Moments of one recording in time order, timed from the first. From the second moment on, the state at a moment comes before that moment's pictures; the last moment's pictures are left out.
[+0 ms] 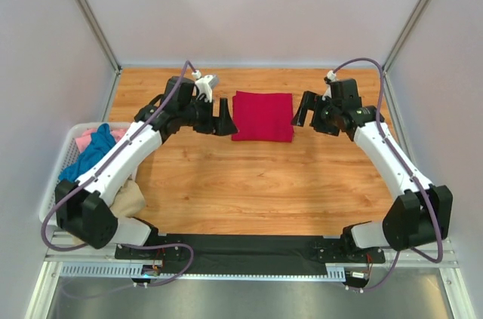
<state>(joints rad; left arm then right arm) -0.45 1.43 1.31 -0.57 0.45 -0.32 0.22 1.42 1.22 -0.63 -0.23 0.46</state>
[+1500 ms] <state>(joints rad) -0.44 1.14 1.09 -0.64 0.30 -0.19 0.14 2.18 1.61 -0.41 -0.35 0.24</state>
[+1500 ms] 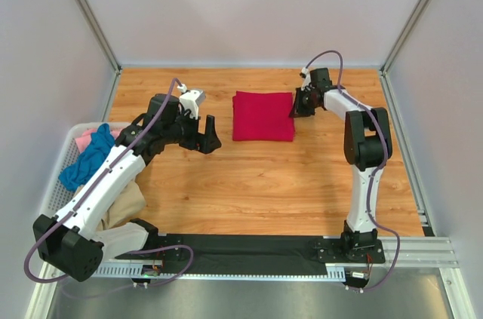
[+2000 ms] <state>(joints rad) -0.44 1.14 1.09 -0.64 0.31 -0.19 -0.07 2.31 1.90 -0.59 -0.29 0.19</state>
